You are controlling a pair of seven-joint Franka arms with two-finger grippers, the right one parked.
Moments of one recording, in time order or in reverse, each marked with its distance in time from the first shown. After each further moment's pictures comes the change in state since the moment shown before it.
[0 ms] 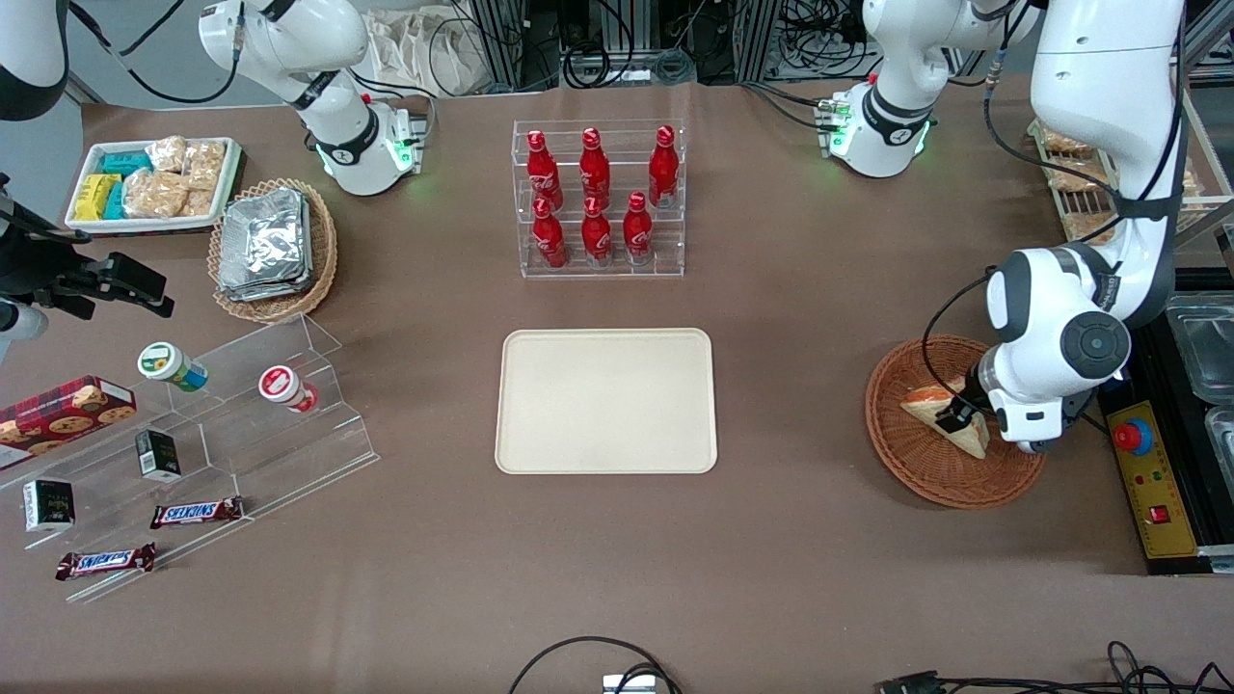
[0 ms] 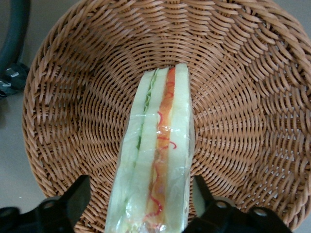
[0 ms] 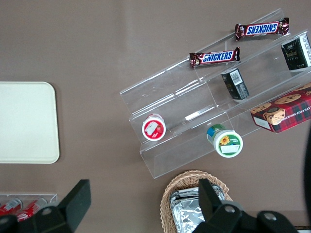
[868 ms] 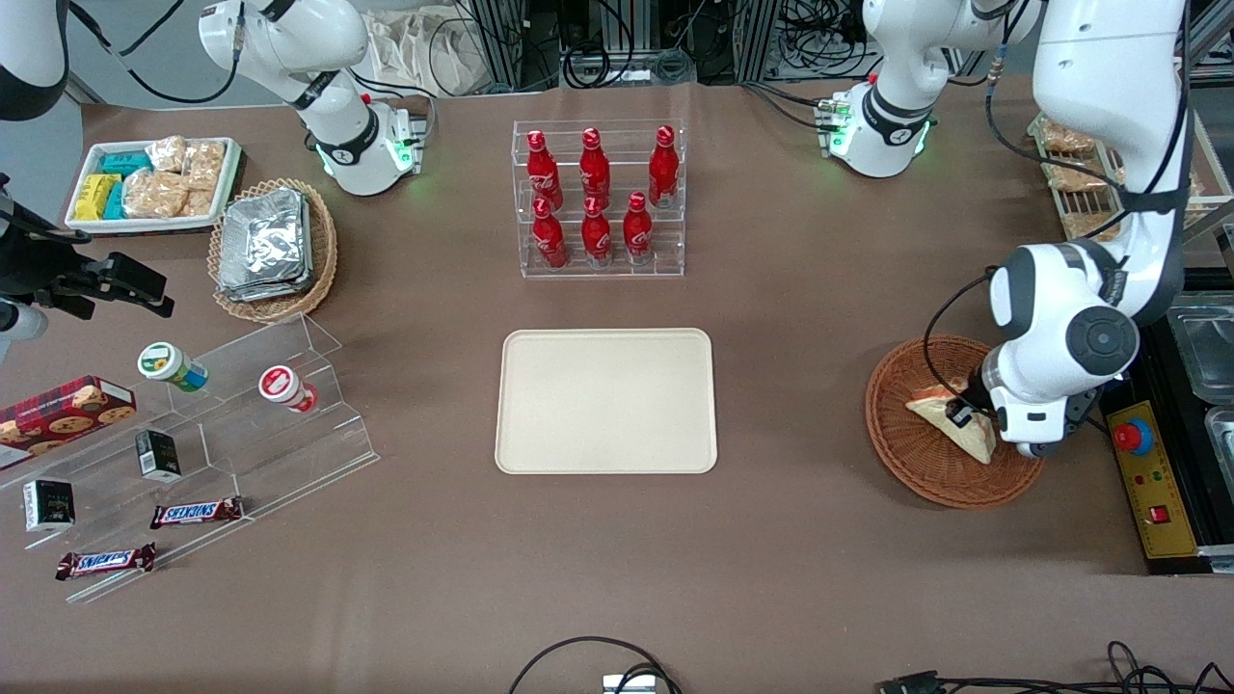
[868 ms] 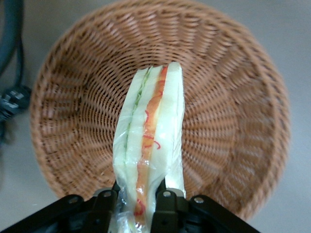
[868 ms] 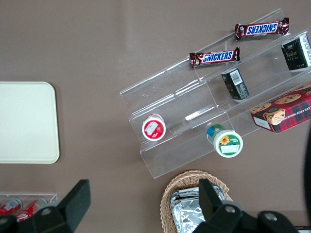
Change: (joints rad) arm -0.009 -0.061 0.002 0.056 0.006 -0.099 0.158
